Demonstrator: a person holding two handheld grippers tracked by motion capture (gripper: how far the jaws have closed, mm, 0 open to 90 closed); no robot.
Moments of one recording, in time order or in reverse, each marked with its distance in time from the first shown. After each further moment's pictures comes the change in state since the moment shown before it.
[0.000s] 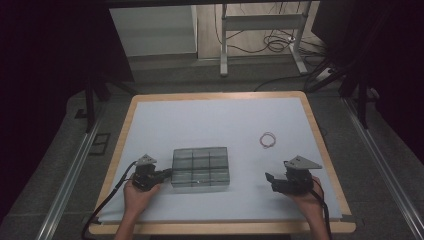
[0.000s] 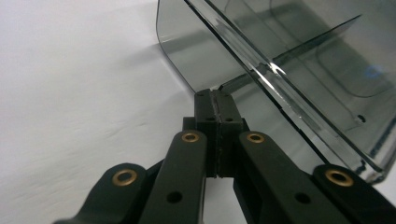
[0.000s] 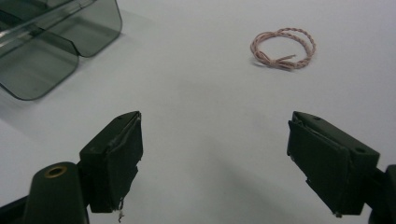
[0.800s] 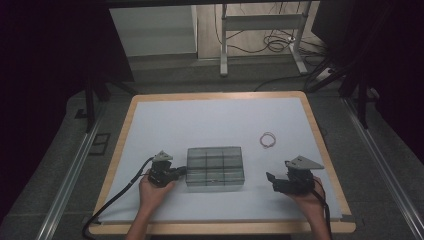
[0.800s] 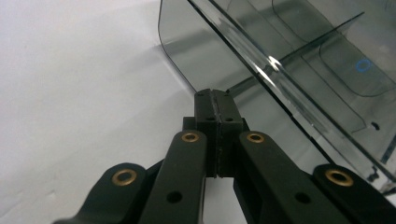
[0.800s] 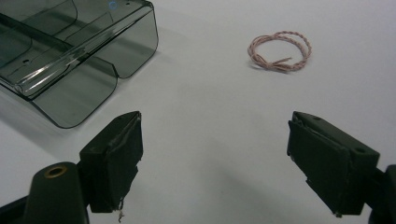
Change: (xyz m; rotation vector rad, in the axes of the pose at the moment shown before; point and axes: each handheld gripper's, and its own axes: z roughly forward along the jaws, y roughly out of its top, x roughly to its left) left arm -0.027 0.020 0.031 0.027 -0.011 0.031; right arm -0.001 0.000 -0.004 -0.009 -0.001 0.004
